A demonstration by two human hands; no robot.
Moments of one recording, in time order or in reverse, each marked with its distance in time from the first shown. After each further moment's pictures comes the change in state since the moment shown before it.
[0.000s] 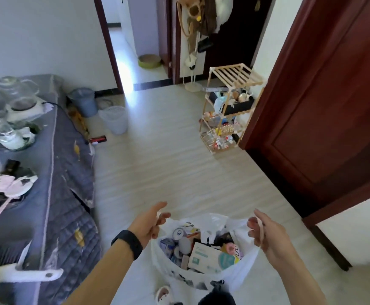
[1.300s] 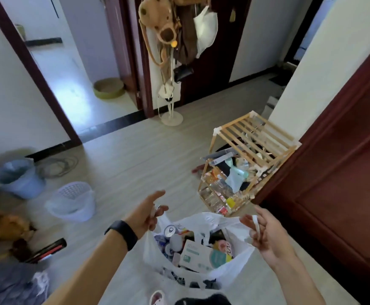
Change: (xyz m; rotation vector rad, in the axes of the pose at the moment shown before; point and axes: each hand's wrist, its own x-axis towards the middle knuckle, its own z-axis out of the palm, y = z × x) left_hand 0.559 0.640 -0.009 0.151 -0.209 -0.022; right_hand 0.483 -0.448 0.393 0.341 0.065 0.015
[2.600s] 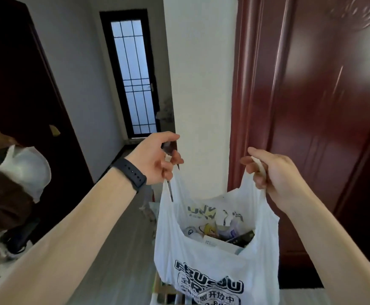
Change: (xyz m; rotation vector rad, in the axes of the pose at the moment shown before) left_hand 0.165 0.544 0.405 0.631 -0.984 0.153; right_hand 0.144 -0.432 0.059 0.165 0.653 -0.792
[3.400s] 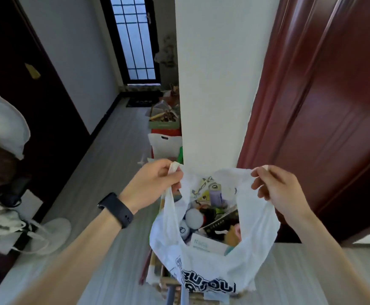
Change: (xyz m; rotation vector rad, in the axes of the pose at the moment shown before) left_hand 0.095 -0.096 -0.061 0.635 0.138 0.281; right_hand 0.100 0.141 -0.010 -0.371 0.068 0.047
